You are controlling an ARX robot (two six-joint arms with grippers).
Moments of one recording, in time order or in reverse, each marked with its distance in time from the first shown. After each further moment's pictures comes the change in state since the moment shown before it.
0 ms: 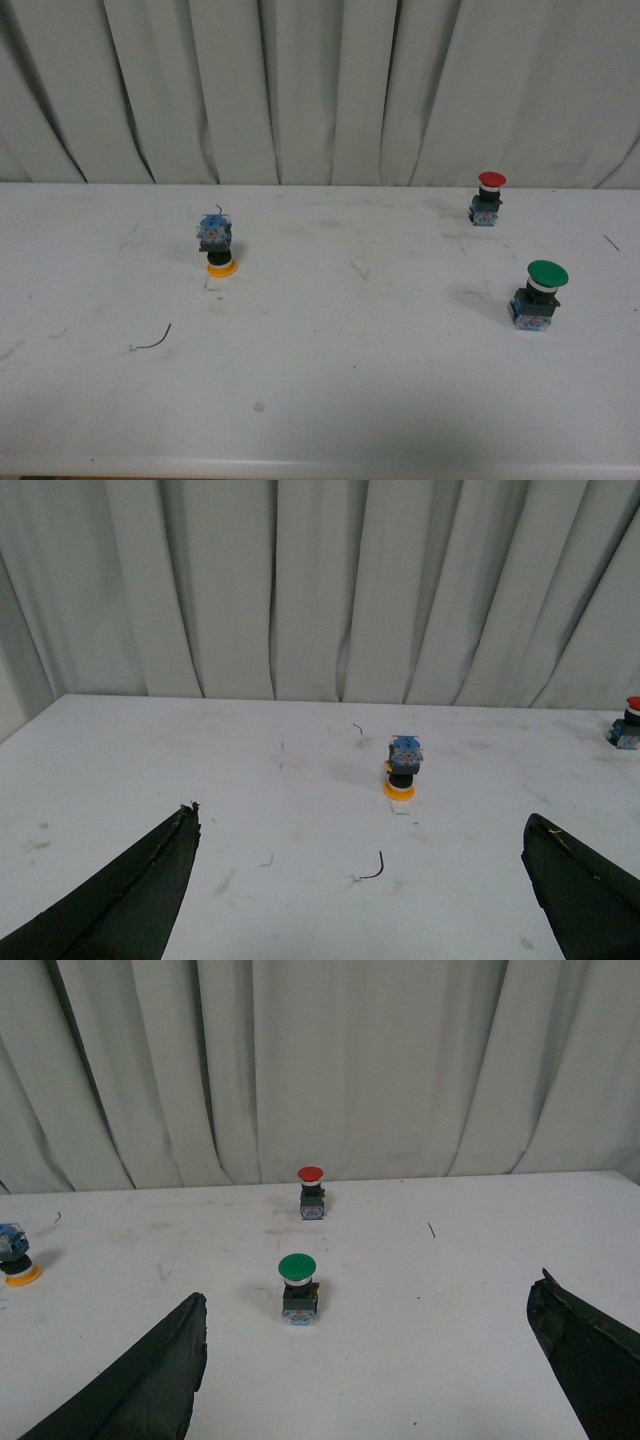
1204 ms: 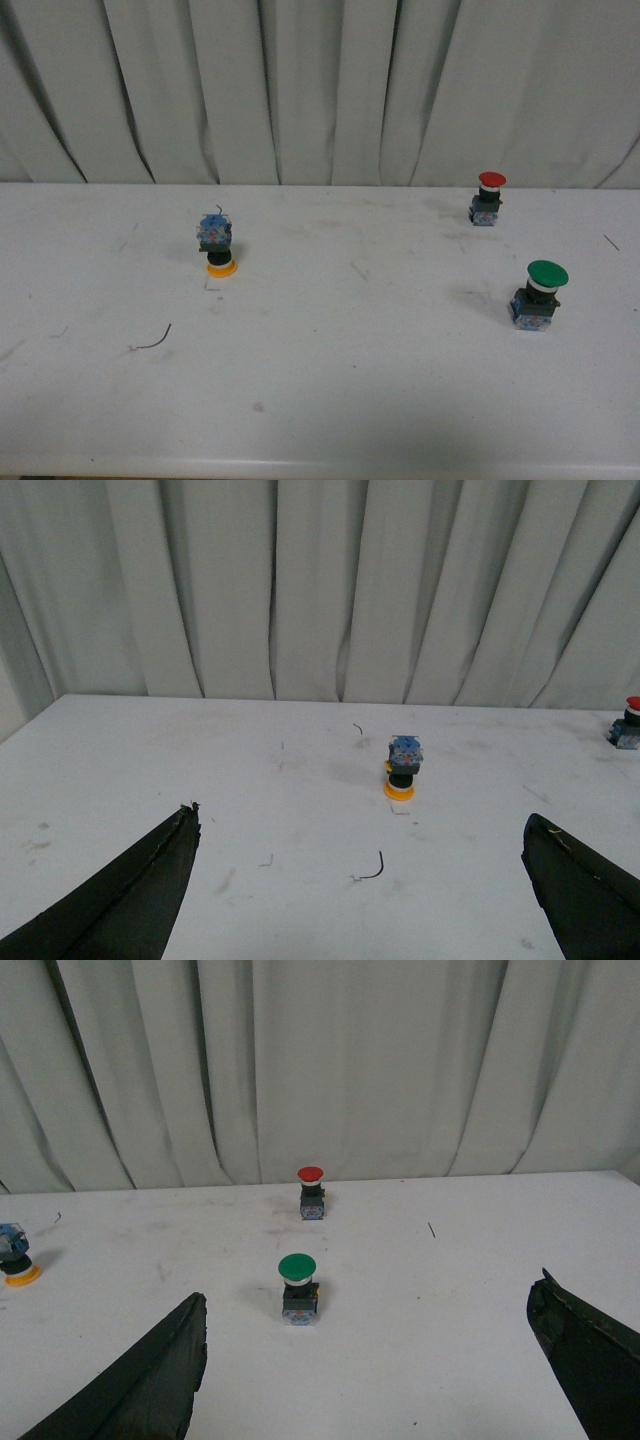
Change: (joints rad) left arm 0.000 0.000 0.000 0.000 0.000 0.000; right arm 0.000 0.000 0.000 0.000 0.000 0.000
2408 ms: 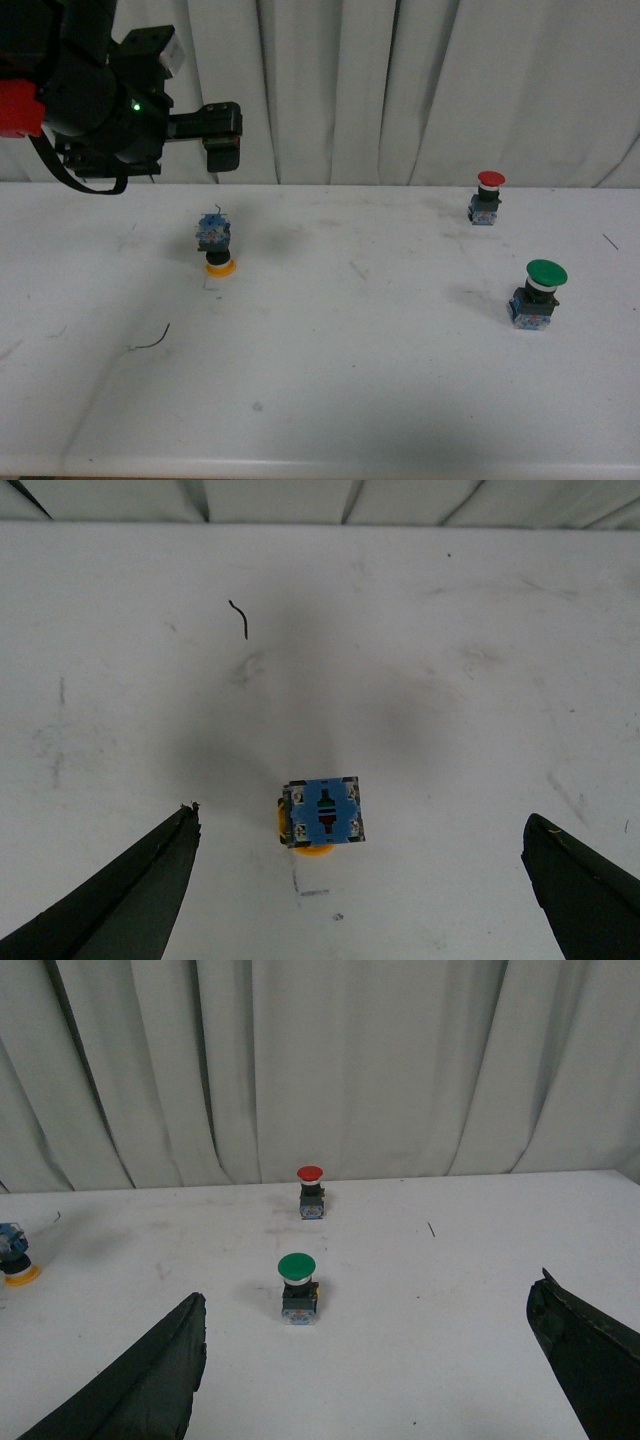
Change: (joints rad) left arm -0.149 2.042 1.386 -0.025 0.033 -0.096; right arm 0.000 0.000 0.000 0.000 0.000 0.000
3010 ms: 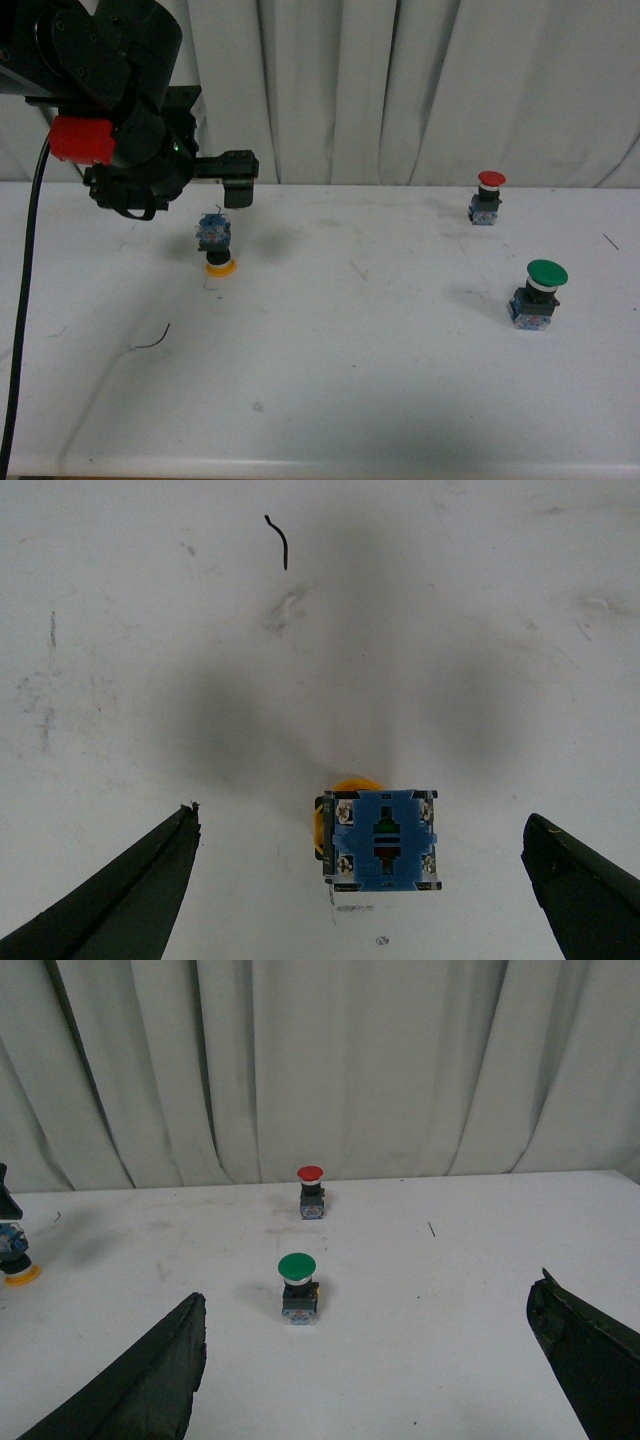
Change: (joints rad) left arm -0.019 0.200 0.207 -0.159 -0.111 -0.021; right arm 0.000 0.000 0.000 0.000 0.000 0.000
